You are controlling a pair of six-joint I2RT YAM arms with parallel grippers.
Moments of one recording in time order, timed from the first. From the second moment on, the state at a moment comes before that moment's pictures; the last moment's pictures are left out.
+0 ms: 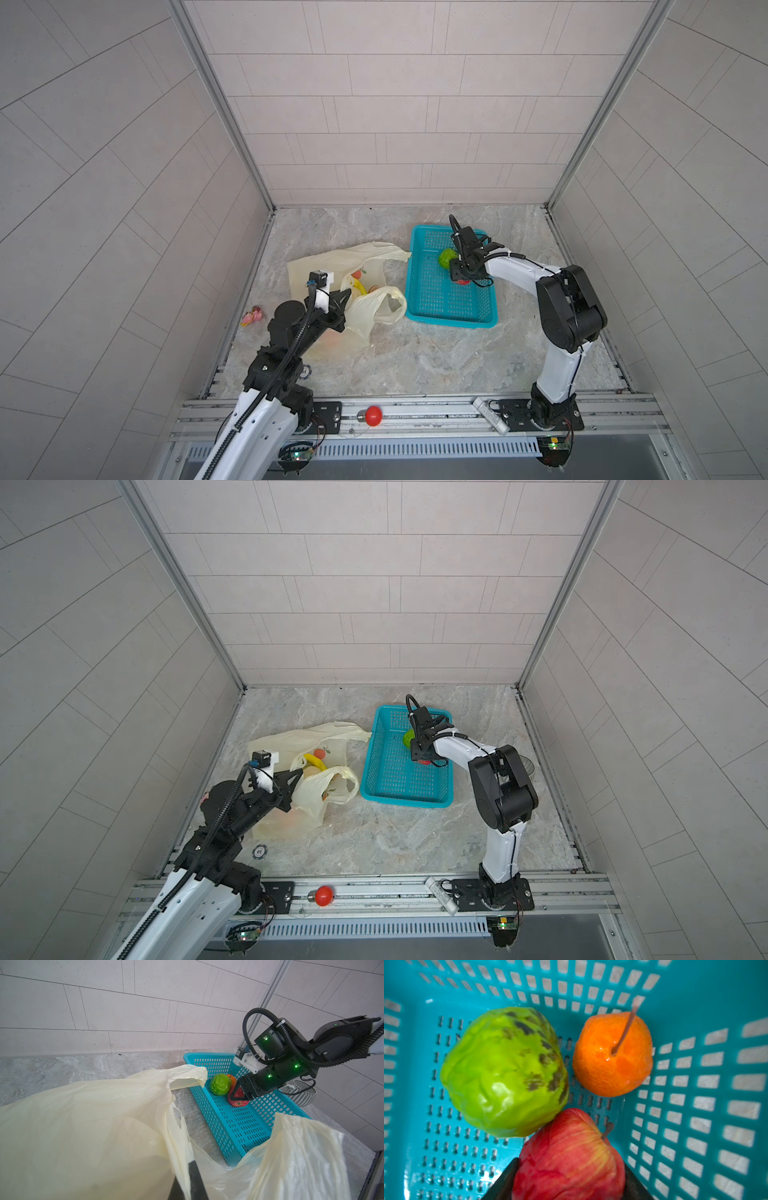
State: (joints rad) left arm -0.29 0.47 0.41 -0.18 0.25 -0.17; right arm 0.37 1.86 1.27 -0.55 0.17 0.34
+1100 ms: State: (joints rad) left arm -0.29 0.47 0.41 -0.19 0.25 -0.17; right arm 0.80 1.89 1.41 -0.21 -0.52 0.40
